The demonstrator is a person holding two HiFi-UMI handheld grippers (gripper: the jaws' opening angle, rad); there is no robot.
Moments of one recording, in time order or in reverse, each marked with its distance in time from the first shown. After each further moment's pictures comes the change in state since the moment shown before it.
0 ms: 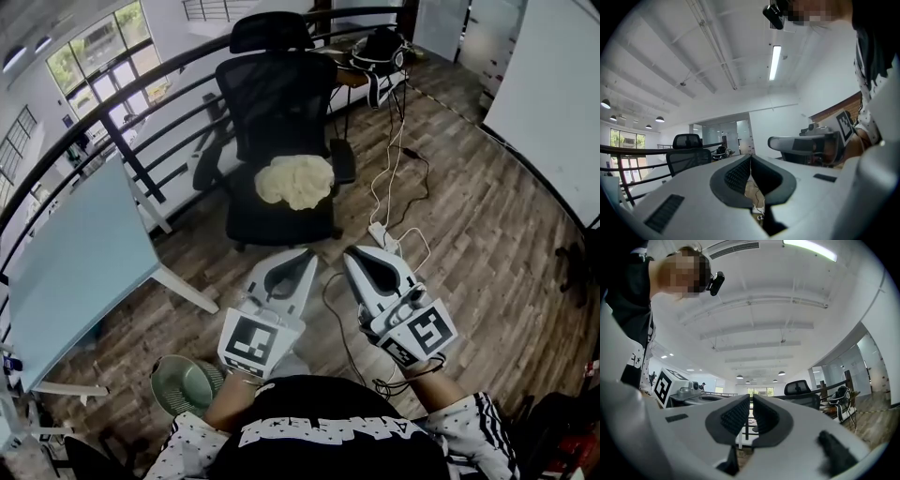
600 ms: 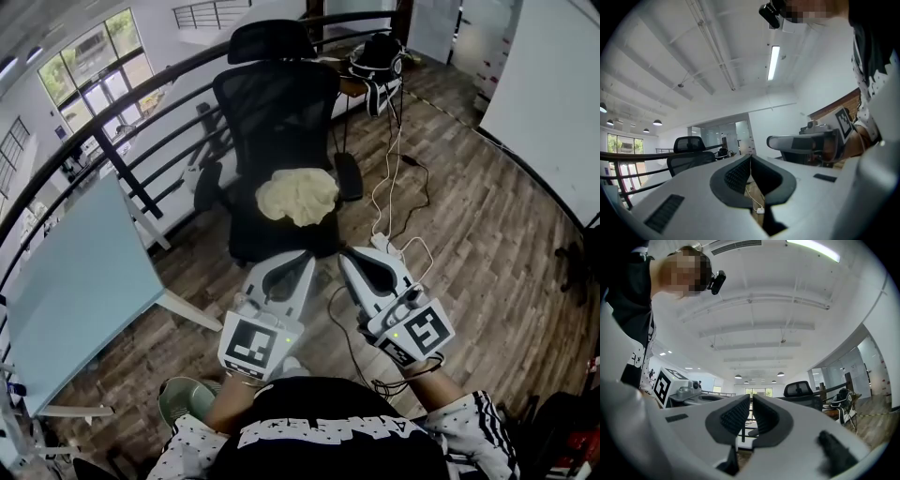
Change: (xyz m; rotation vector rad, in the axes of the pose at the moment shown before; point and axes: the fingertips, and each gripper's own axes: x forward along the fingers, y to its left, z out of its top) left arm 0.021 0.069 -0.004 0.046 -0.014 -0.023; right arm 0.071 -0.017 -0.008 -0.023 -0.008 -0.019
